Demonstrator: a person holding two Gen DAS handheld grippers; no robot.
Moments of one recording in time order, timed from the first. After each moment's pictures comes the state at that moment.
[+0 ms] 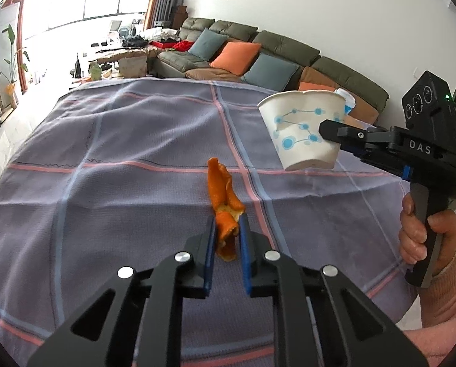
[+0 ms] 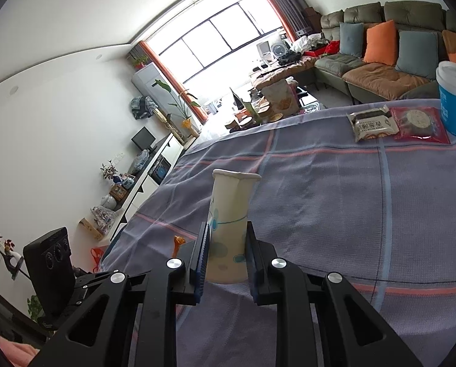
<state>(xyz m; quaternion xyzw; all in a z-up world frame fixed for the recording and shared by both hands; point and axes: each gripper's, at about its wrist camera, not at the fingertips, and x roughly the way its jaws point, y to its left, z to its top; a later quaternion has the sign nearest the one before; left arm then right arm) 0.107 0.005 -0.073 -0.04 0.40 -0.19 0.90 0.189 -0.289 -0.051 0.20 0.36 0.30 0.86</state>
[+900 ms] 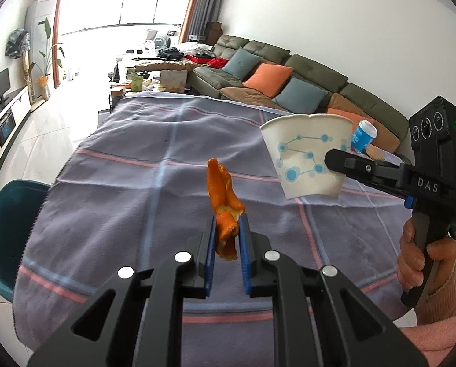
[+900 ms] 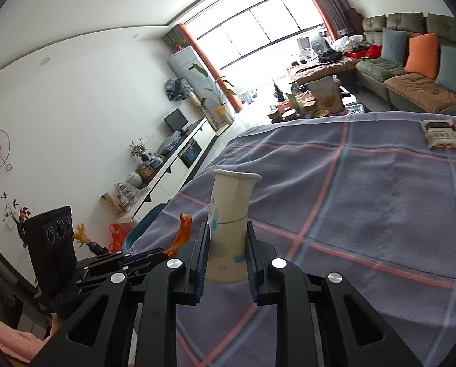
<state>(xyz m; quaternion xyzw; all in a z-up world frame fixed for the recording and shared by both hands) 0.067 0.069 -0.046 -0.07 0.36 -0.12 0.92 0.176 -0.215 -0.040 0.17 0.35 0.39 0.84</state>
